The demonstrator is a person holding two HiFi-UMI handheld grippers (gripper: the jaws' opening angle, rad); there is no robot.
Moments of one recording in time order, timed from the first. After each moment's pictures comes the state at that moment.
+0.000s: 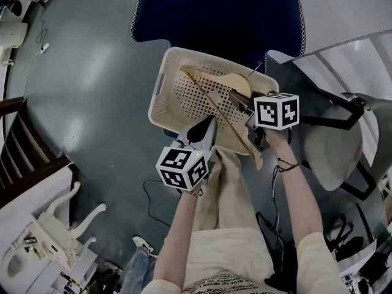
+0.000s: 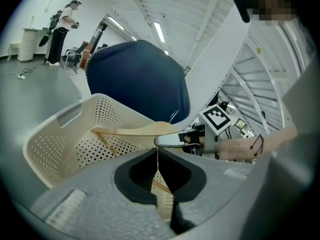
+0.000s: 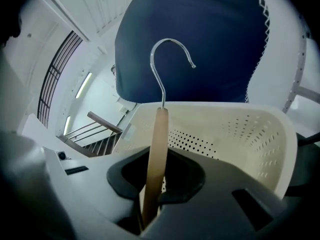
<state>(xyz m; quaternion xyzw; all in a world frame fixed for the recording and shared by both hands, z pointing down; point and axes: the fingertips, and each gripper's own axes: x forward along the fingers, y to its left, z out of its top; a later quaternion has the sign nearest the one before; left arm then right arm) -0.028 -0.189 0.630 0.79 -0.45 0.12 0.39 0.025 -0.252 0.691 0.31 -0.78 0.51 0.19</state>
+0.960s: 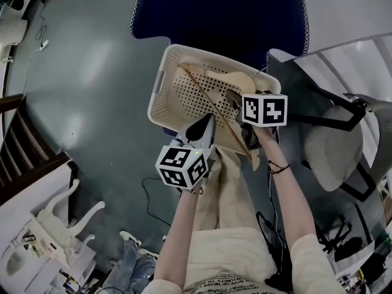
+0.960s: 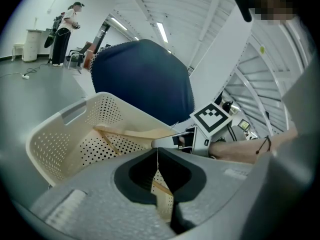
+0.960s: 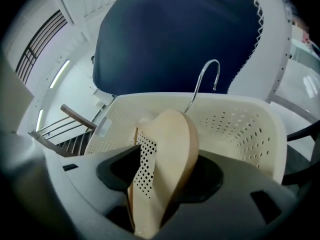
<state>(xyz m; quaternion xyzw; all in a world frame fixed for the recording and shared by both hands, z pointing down) -0.034 -0.191 0.639 0.78 -0.47 0.13 0.40 0.038 -0.260 0.722 0.41 -0.73 0.48 0.27</state>
